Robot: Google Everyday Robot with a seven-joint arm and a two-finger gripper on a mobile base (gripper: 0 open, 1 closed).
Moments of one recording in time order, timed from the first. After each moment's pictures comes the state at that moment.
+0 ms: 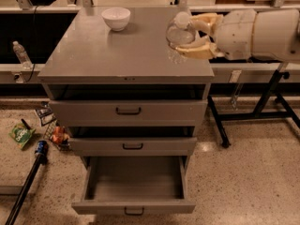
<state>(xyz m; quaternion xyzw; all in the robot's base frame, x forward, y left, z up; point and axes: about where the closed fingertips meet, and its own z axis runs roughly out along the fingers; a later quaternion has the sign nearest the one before) 0.583 -0.091 0.995 -0.59 0.54 0.12 0.59</state>
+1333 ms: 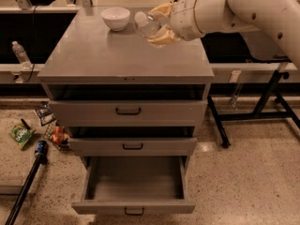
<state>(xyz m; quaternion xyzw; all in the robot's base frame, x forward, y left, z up) 0.672 -0.020 0.982 -0.67 0.51 0.01 0.54</state>
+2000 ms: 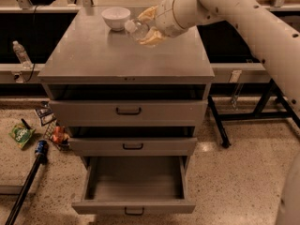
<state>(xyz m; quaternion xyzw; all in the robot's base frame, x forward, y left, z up) 0.727 0.005 0.949 -0.73 0.48 -0.02 0.49</state>
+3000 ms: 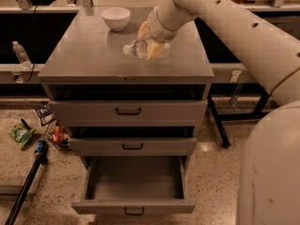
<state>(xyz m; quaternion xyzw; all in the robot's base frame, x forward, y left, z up) 0.743 0.004 0.895 -0.80 0.49 -0.08 0.34</state>
